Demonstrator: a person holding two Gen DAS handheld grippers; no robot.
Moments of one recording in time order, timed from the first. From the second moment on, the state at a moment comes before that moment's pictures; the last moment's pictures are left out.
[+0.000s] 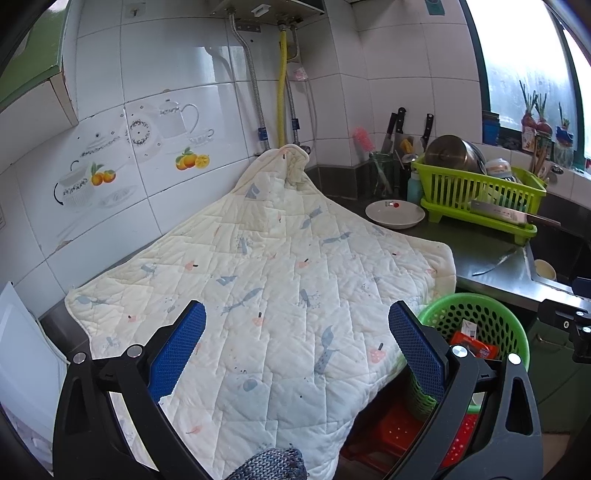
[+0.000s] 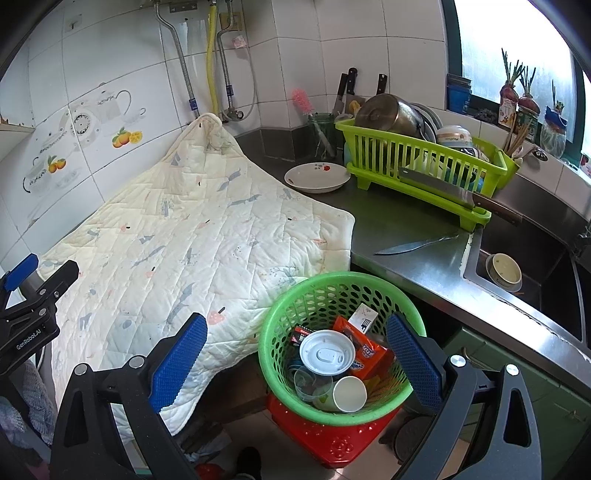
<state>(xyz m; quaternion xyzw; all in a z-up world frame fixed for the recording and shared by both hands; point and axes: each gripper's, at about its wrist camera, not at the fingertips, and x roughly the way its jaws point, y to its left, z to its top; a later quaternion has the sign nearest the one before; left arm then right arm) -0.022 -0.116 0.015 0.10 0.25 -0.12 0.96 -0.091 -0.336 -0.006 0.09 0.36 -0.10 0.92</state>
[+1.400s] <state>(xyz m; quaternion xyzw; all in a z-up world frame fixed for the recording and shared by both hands) -0.029 -0.121 0.015 0.10 0.25 -0.12 0.96 -0.093 -0.331 -0.007 0.09 0.36 -0.10 0.92</state>
